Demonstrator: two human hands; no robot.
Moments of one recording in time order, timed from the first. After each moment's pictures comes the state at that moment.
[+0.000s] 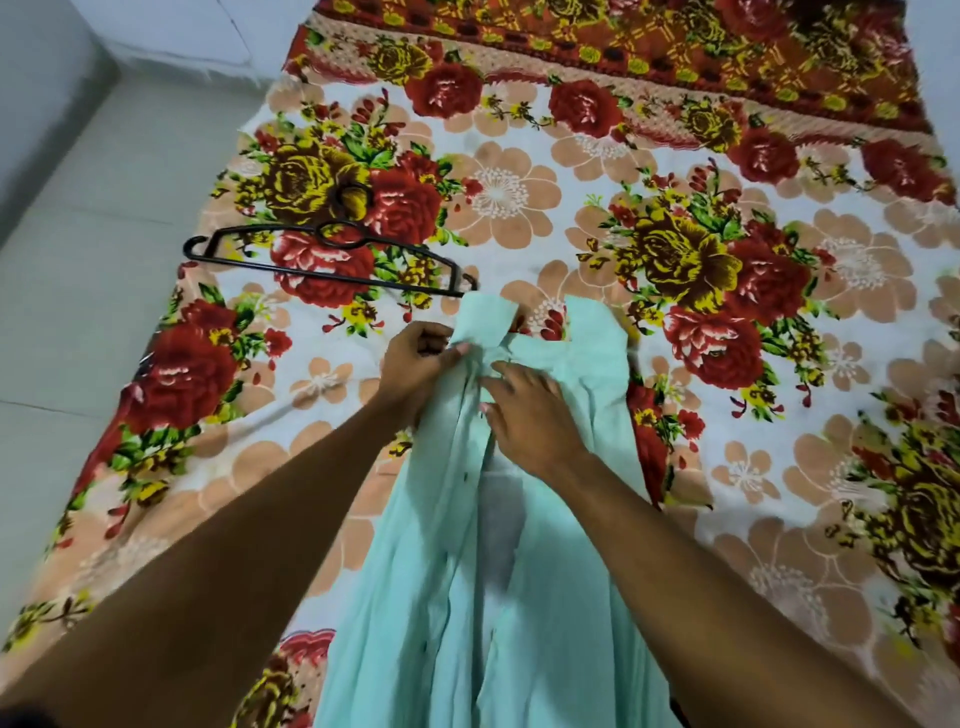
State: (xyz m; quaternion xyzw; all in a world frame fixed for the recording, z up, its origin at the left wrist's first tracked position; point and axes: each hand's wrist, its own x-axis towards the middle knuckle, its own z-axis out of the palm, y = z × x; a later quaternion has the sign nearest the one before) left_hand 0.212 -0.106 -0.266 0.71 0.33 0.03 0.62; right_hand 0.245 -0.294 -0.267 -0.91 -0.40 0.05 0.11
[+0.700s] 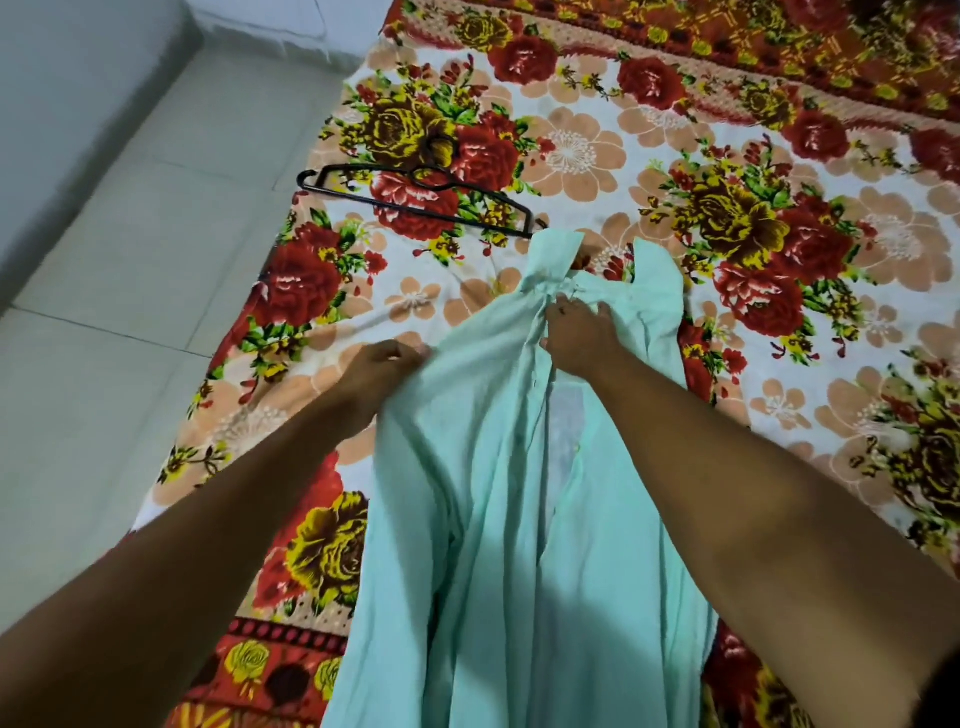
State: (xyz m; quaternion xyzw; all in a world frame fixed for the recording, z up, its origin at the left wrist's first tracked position) left_hand 0.023 -0.059 -0.214 0.64 0.38 -0.05 0.66; right_hand 0.232 -0.256 -0.247 -0.92 -0.33 0.18 -0.14
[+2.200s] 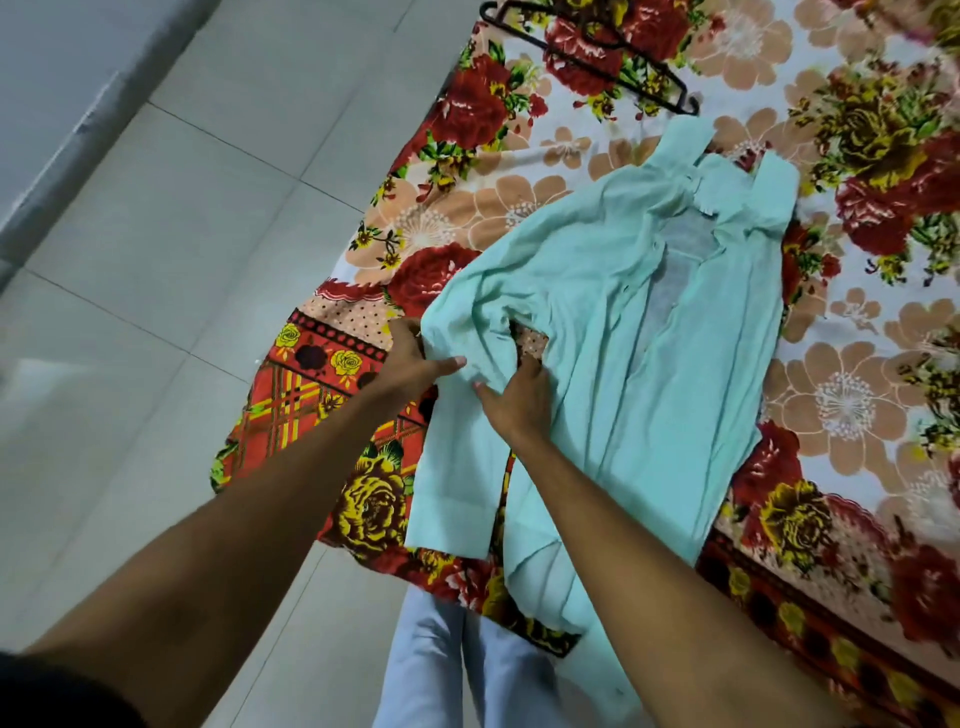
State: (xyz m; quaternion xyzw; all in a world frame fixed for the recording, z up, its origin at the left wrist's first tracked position) left_hand -0.275 -0.095 -0.213 0.59 0.46 -0.03 0.66; right_hand -0.192 -0.248 -0.217 -0.92 -0.10 0.31 0.20
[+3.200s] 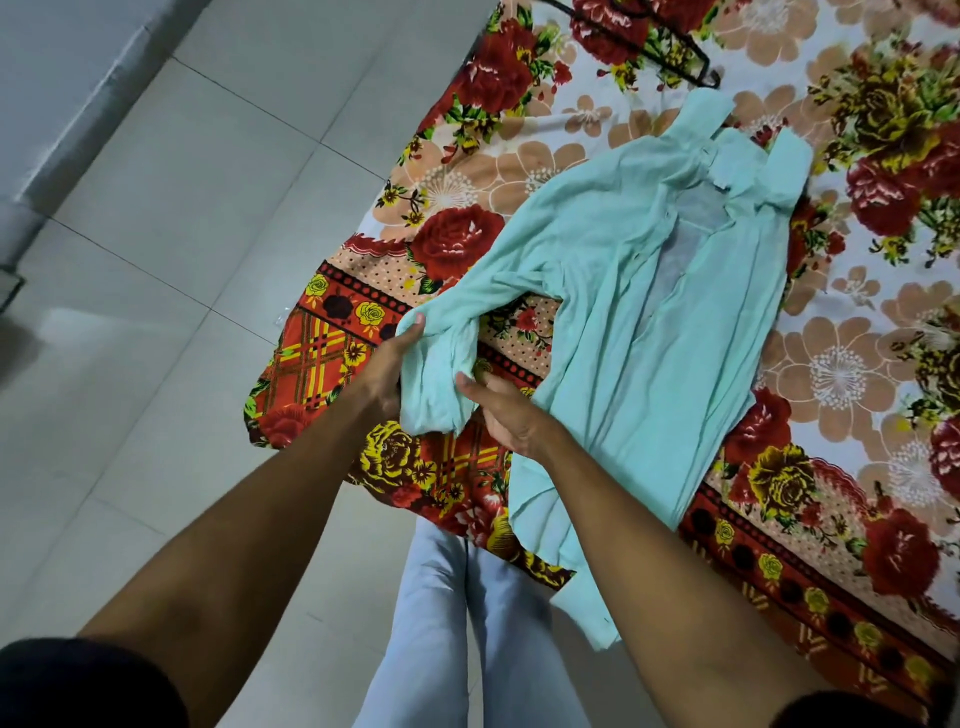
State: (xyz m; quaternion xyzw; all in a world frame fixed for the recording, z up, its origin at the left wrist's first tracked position) left_hand -0.347 -0.119 -0.175 0.24 0.47 -0.04 0.85; right_hand -0.248 -0.280 -0.183 -0.53 -0.01 0.69 0.50
